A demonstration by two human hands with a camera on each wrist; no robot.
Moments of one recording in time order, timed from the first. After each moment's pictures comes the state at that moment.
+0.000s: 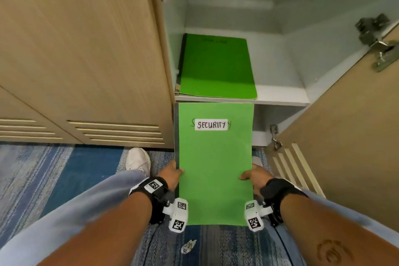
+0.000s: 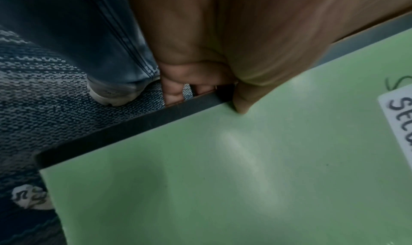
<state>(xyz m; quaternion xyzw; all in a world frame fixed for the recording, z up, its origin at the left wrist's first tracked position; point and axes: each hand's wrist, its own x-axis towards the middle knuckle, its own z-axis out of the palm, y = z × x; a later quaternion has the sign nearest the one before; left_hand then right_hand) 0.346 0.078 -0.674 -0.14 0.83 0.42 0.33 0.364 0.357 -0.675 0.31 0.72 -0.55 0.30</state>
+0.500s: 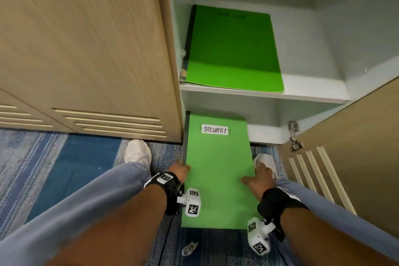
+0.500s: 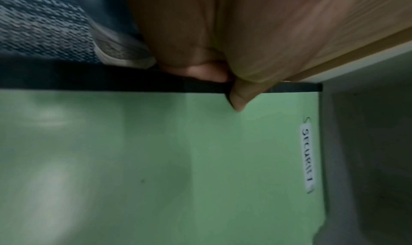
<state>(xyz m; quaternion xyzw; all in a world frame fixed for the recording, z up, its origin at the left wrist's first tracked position) 0.309 0.088 -0.770 -0.21 0.81 0.41 0.36 0.353 0.345 -0.747 0.29 0.86 -0.34 0.24</state>
